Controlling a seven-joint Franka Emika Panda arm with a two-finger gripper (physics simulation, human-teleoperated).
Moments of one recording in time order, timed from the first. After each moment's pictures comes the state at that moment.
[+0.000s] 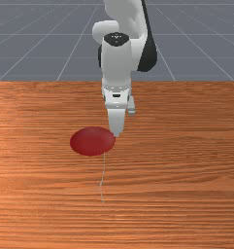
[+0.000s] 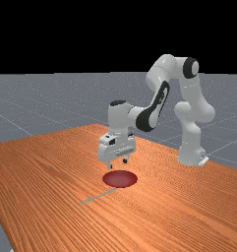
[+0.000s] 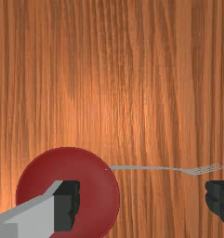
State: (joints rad) arm 0.00 0.39 0.00 -1.96 0.00 2.36 -0.79
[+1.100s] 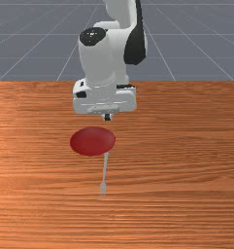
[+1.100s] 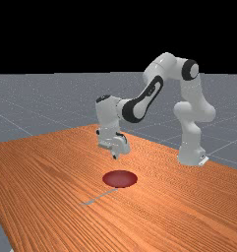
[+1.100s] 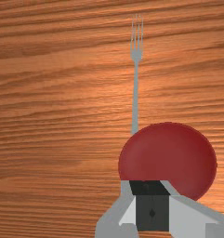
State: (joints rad) arm 0.11 0.42 -0.20 -1.84 0.20 2.07 0.63
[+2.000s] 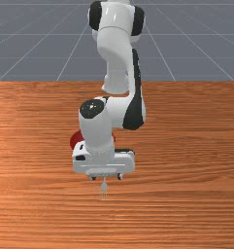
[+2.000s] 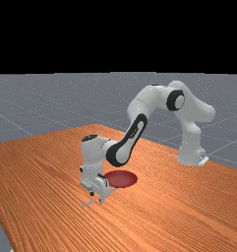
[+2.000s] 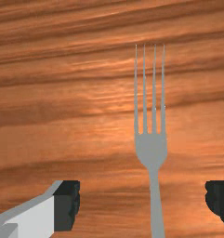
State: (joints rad) arm 0.04 0.96 -0.13 -1.40 0.30 2.31 0.61
